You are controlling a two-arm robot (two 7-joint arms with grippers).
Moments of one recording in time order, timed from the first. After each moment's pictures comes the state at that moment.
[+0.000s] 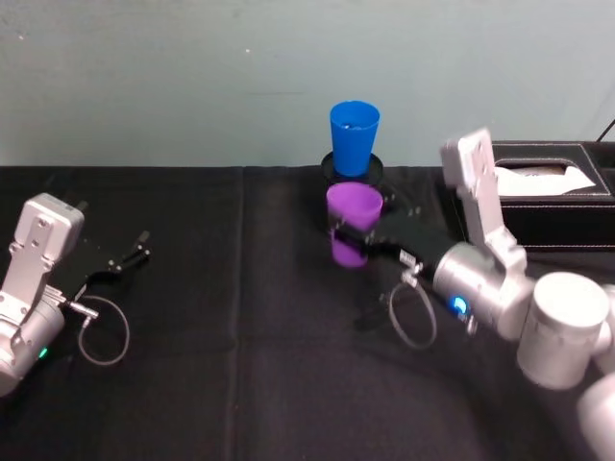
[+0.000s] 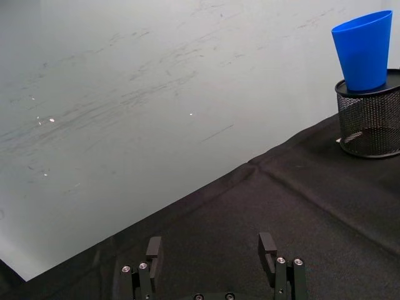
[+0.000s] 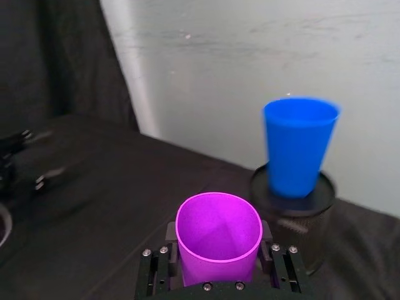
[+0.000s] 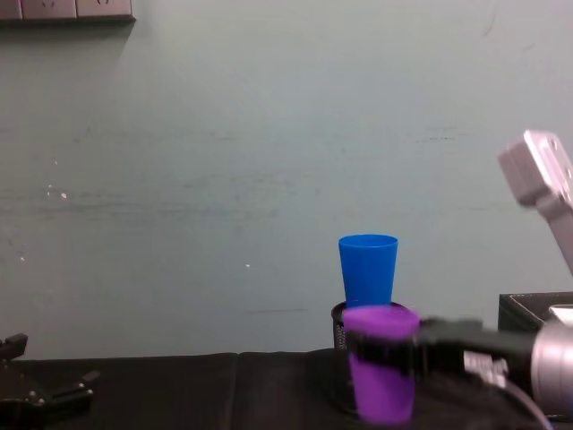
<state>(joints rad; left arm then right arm) -0.20 0.60 0.45 -1.41 -0.25 -0.12 0.03 0.33 0.29 -0.38 -1.37 0.34 0.14 0.36</state>
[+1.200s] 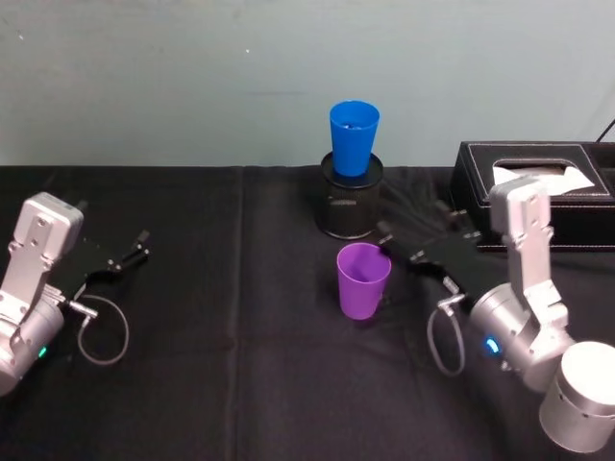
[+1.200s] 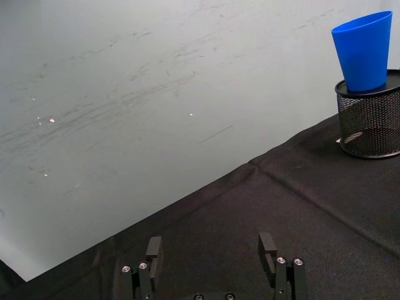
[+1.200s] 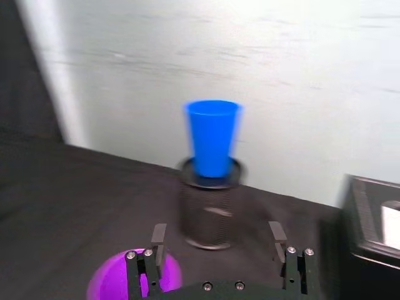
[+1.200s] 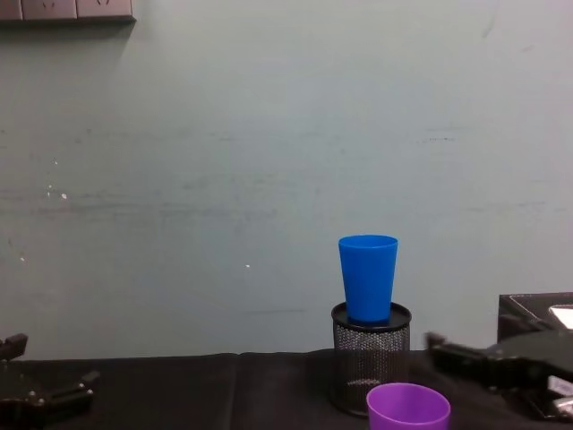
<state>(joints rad) -0.20 0.60 0.45 -1.41 -0.25 -0.12 0.03 0.12 0.26 -0.25 -1.52 0.19 0.02 0.17</state>
